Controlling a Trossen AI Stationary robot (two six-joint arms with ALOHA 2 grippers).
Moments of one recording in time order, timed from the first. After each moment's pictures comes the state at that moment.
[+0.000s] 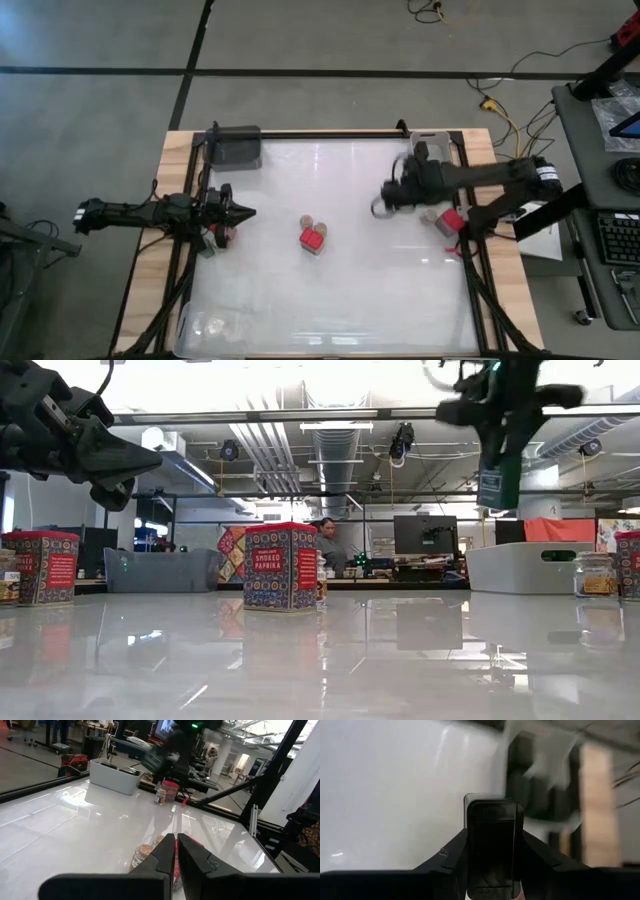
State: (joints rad) left arm -0.05 0.08 0.02 0.01 -0.15 -0.32; right arm 0.01 1.46 1.31 -1.56 0.61 1.41
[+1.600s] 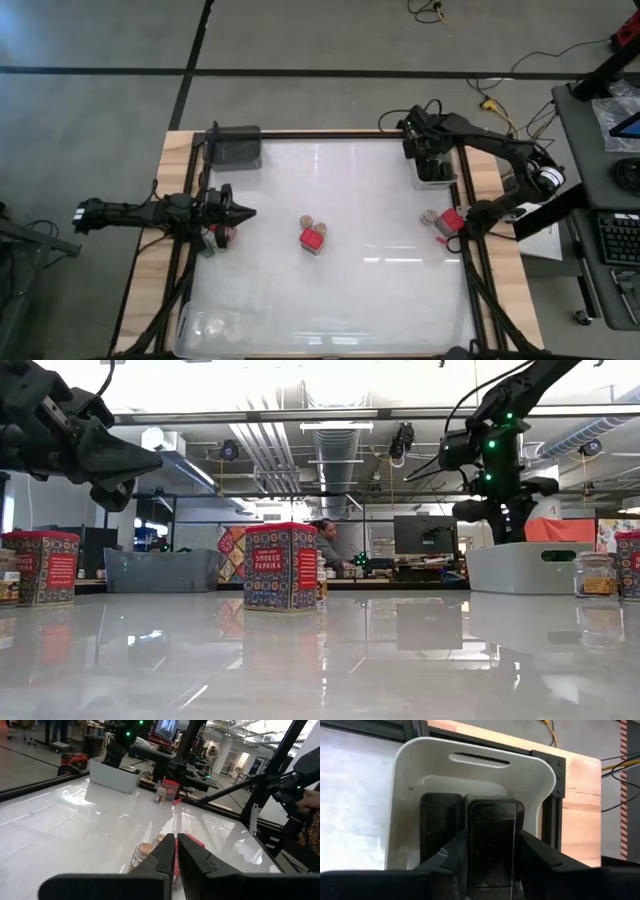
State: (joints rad) left arm -0.05 0.08 0.02 0.01 -0.15 -0.32; right arm -0.87 1.46 1.00 -0.91 0.48 0.51
